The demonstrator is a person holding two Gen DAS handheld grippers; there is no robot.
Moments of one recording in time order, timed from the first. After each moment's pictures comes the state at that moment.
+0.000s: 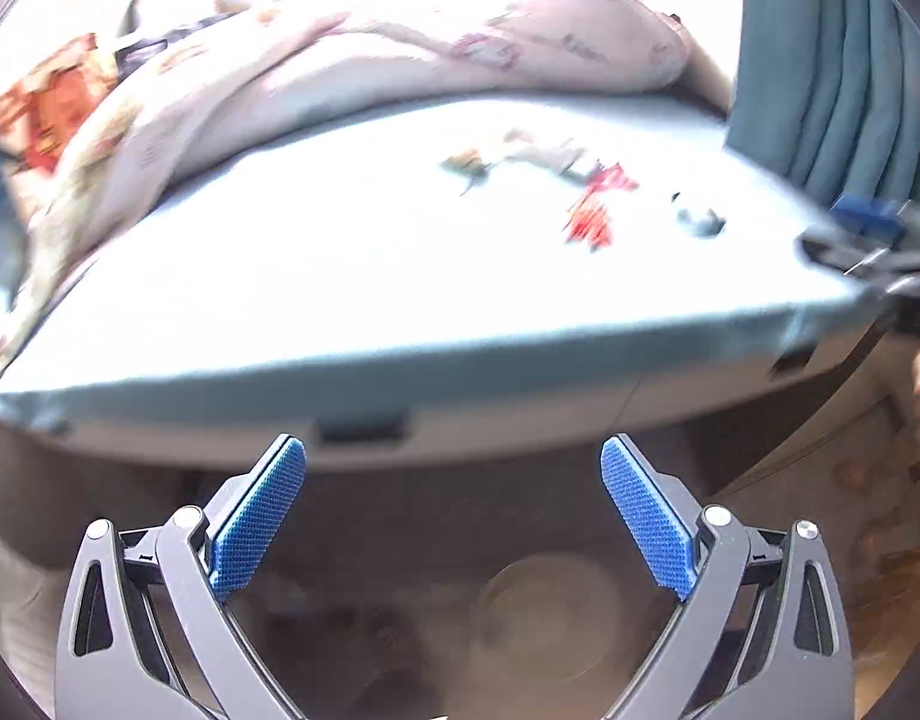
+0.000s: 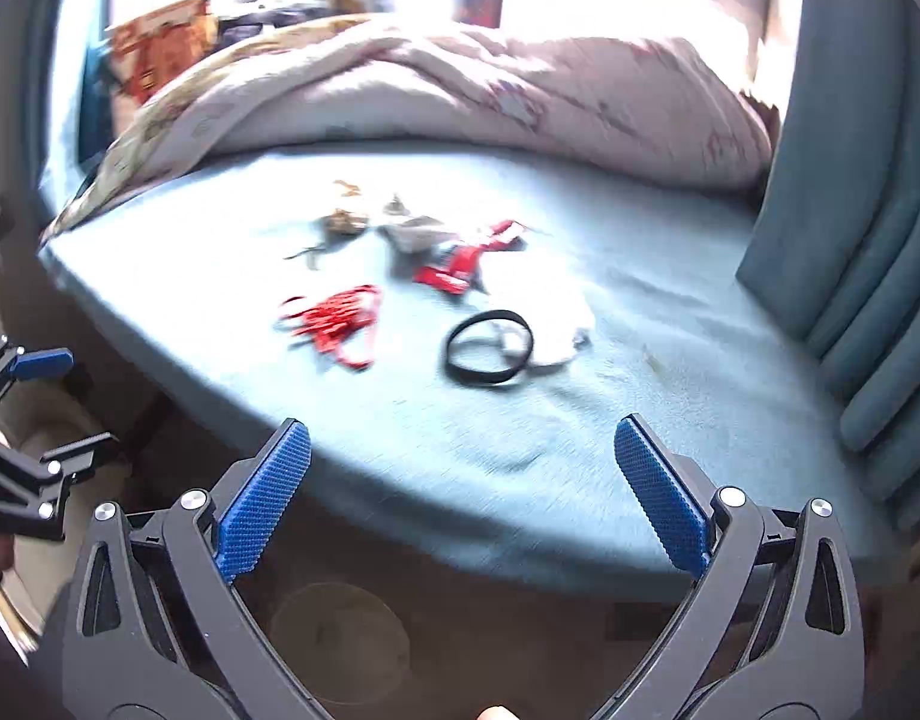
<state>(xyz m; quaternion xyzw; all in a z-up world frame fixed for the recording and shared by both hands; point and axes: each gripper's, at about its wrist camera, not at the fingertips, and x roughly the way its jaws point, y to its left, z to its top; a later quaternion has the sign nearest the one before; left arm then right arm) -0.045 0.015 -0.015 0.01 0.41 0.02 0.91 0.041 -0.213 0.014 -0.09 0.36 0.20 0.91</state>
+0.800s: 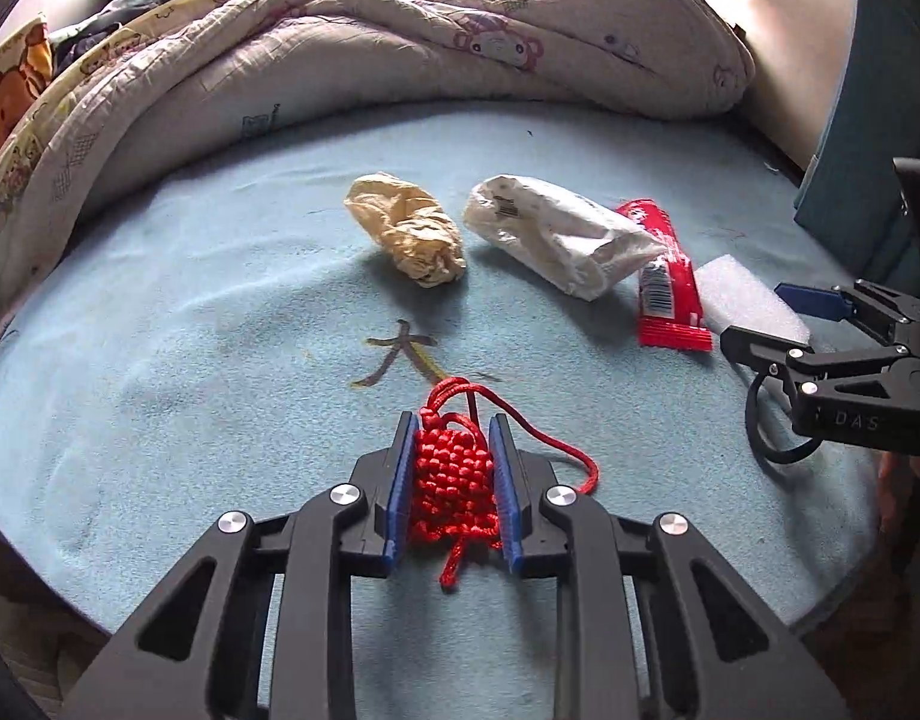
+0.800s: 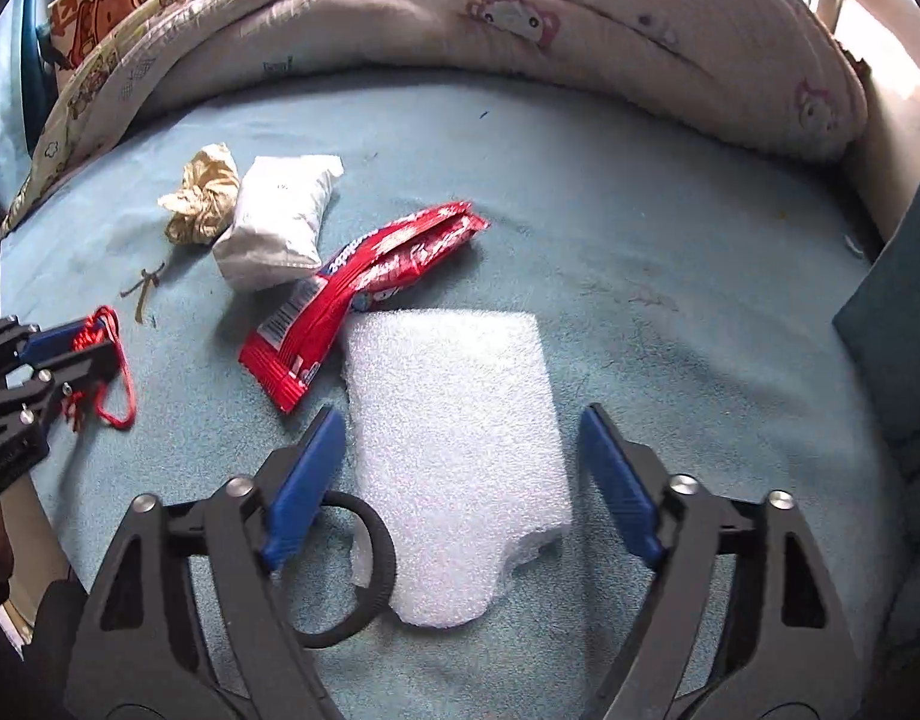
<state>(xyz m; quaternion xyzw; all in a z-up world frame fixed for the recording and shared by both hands) 0.117 -0.005 -0.035 -0.03 0.43 0.06 0.90 0.207 -0.197 -0.039 -0.13 0.43 0.25 0.86</state>
